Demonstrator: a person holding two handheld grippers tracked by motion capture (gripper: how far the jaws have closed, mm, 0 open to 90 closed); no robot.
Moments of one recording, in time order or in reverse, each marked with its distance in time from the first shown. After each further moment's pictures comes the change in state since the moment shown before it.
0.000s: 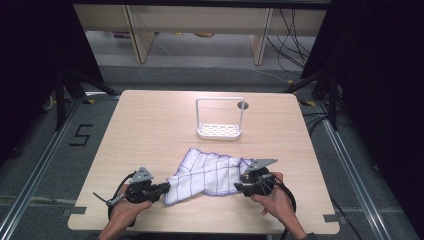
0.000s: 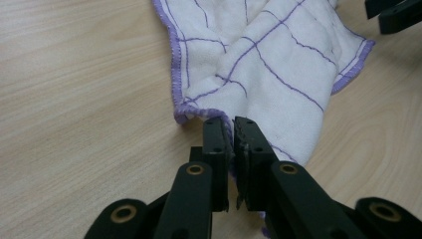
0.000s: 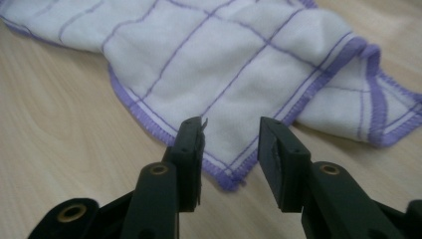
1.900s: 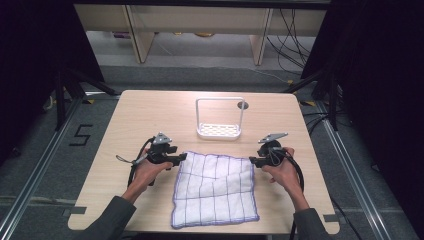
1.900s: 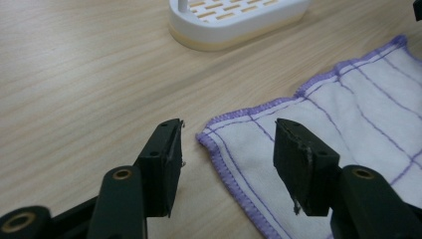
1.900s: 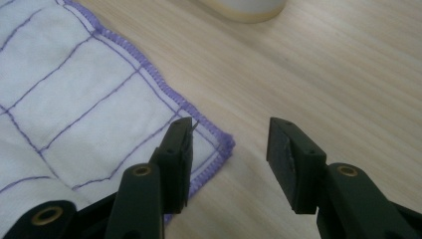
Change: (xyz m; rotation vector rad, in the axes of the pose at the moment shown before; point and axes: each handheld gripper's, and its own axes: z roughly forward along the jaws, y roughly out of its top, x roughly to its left) left arm 0.046 0.083 0.080 0.012 0.084 0.068; right arm -0.087 0.029 0.005 0.012 -0.169 0.091
